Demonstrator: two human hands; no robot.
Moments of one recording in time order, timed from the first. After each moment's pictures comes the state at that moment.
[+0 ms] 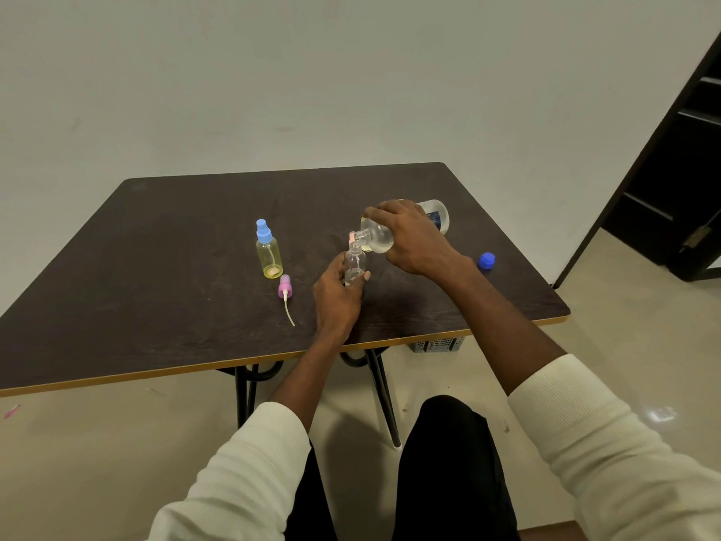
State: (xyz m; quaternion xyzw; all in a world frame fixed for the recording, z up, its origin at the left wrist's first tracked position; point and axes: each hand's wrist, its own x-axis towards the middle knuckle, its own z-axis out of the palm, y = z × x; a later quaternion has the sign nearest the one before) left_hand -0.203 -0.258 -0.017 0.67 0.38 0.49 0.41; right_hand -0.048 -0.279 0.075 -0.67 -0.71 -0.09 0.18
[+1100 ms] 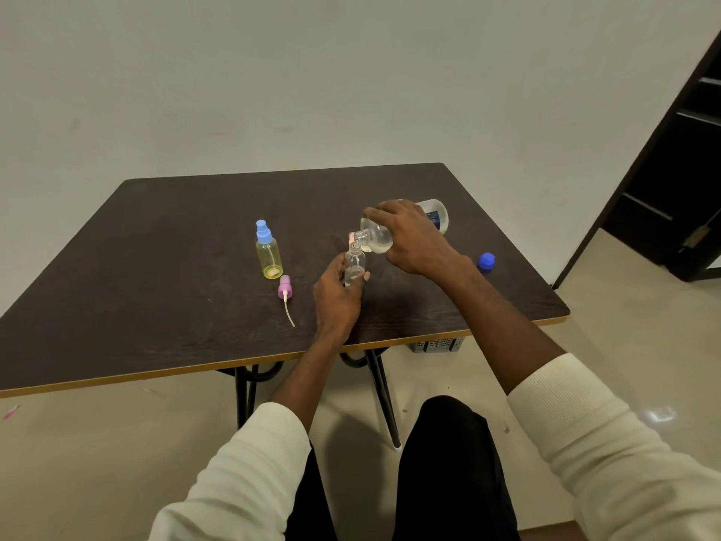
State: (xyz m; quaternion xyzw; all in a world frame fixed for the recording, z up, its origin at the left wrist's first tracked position) left_hand -0.202 -0.258 -0.017 0.66 0.39 0.49 0.41; right_hand -0.049 -0.278 0.077 -0.67 -0.71 -0.09 0.18
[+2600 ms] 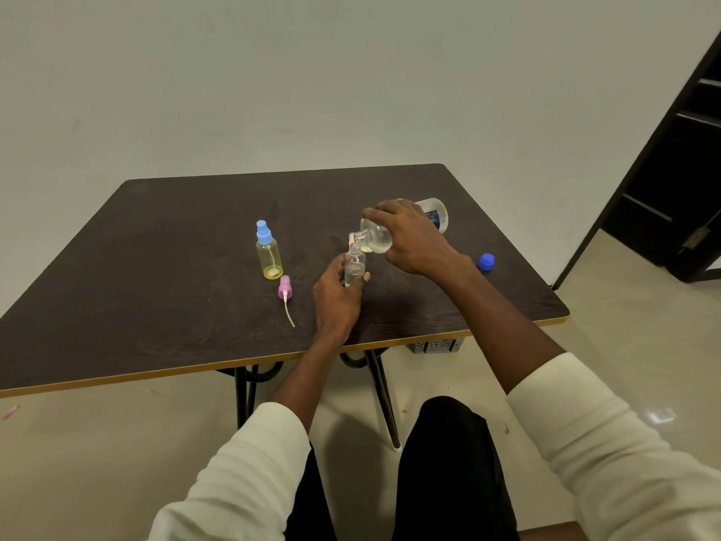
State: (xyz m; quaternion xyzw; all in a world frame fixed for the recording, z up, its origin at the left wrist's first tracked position) left_hand -0.201 -0.259 -0.017 0.66 0.38 0.49 0.42; right_hand -0.054 -0.284 0.084 -0.67 -0.71 -0.09 0.16
